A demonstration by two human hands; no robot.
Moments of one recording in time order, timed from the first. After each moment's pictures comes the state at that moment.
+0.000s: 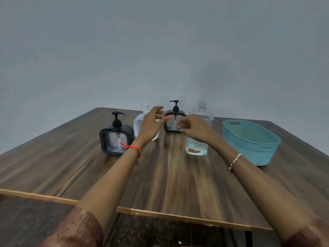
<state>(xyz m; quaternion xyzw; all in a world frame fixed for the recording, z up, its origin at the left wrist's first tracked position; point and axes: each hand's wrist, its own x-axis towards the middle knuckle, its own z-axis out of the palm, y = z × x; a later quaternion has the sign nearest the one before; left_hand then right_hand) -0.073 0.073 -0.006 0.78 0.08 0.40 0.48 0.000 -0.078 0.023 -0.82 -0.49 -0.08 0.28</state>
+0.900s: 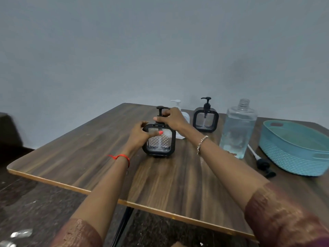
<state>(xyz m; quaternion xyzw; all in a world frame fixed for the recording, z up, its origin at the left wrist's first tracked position) -0.133 0.190 -0.062 0.74 0.24 0.33 0.53 -0.032 0.088 0.000 -0.74 -0.47 0.09 0.48</state>
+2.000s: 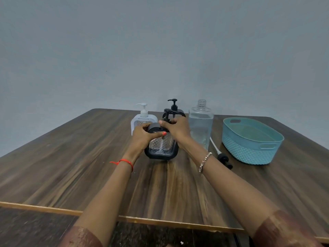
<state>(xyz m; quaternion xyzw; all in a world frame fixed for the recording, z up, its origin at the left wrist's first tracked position) -0.072 0.091 -0.043 0.71 0.09 0.35 0.60 0.005 -0.010 -0.015 -0.75 -0.30 -0.01 0.59</state>
